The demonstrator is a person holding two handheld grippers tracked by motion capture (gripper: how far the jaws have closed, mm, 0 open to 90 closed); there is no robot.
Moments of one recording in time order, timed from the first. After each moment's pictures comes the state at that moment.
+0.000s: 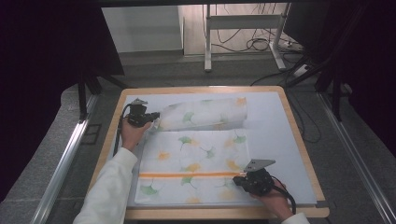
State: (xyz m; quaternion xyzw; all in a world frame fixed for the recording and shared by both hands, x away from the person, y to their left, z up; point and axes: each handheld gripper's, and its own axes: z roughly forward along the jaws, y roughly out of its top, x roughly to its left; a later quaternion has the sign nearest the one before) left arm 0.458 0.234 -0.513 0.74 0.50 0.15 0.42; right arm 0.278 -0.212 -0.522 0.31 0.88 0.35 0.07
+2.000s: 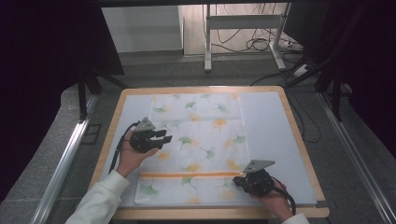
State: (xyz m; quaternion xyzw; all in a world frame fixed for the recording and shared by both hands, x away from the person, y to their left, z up) left arm 0.347 0.188 -0.487 0.81 0.37 0.15 0.44; right arm 0.275 -0.211 -0.521 0.30 0.88 0.35 0.08
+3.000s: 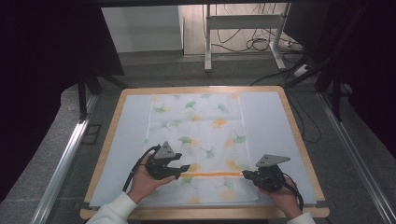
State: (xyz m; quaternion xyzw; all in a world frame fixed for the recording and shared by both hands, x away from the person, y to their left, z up) left arm 0.286 0.129 -0.496 0.85 0.31 0.11 0.41; right arm 0.282 -0.240 -0.506 0.34 0.86 0.37 0.10
